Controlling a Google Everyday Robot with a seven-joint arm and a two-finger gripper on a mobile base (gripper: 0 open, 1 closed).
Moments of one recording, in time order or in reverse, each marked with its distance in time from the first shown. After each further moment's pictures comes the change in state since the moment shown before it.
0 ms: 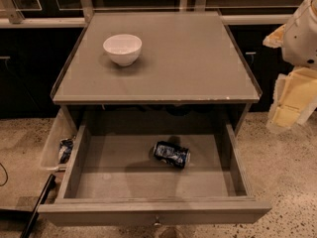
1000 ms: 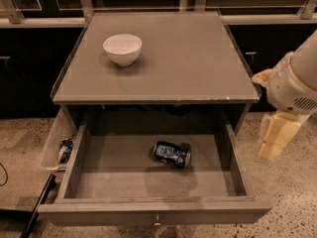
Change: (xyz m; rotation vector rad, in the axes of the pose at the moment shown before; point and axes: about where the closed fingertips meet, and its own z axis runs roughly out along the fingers) arm 0.018 0.027 0.072 -0.050 -0.036 0.008
